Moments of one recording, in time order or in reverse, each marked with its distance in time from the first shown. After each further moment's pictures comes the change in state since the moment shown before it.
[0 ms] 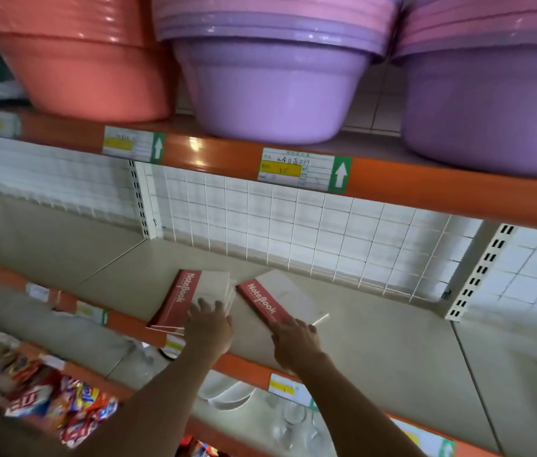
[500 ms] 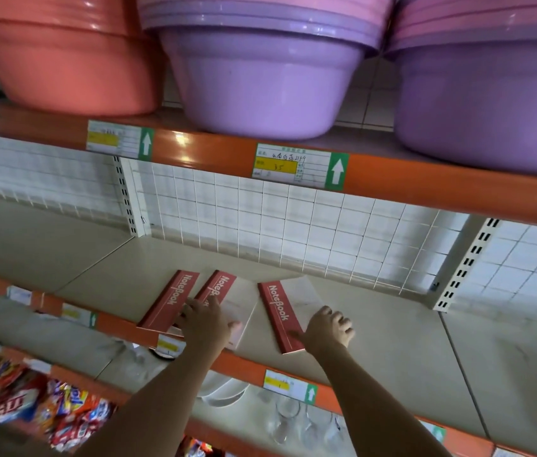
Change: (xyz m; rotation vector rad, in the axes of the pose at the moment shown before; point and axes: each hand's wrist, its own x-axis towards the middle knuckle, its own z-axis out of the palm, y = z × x) left_hand 0.007 0.012 -0.007 -0.058 -0.069 -0.128; right_hand 0.004 0.041 -0.012 0.111 0.027 0.611
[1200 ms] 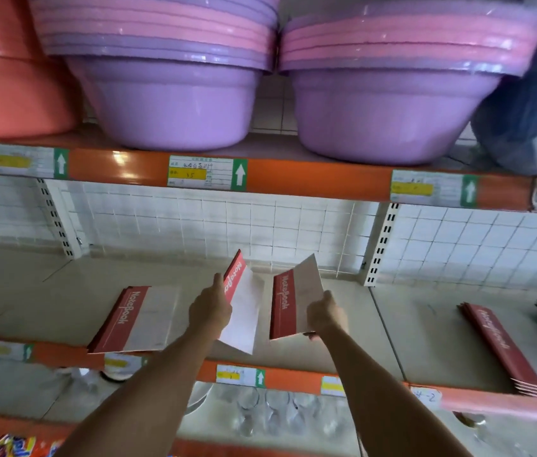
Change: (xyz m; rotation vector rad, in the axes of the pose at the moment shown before) left_hand -0.034 0.091 -0.029 -0.337 0.134 0.350; right_hand -0.010 0.095 -0.054 0.665 0.130 0.141
